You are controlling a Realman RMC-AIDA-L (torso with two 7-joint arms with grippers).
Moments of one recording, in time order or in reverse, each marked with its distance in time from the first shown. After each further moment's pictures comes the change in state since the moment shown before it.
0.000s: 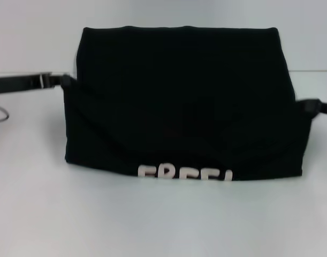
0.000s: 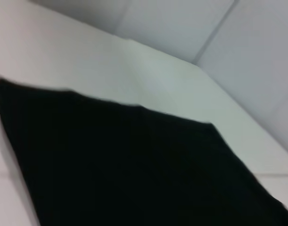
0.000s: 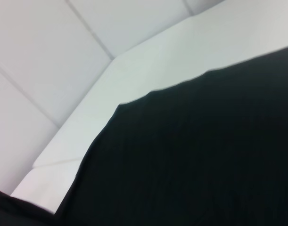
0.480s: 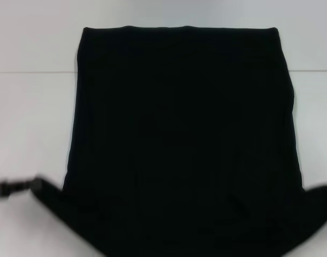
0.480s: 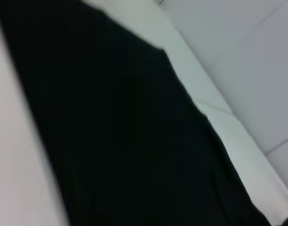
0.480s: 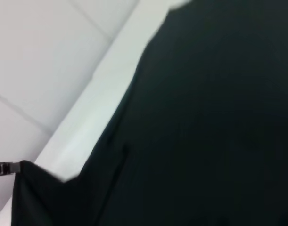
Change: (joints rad) left arm 0.335 -0.070 -0.032 0.230 0.013 0.533 0.011; right arm -0.235 -0.012 -0.142 -0.130 -0.003 -0.391 -0.020
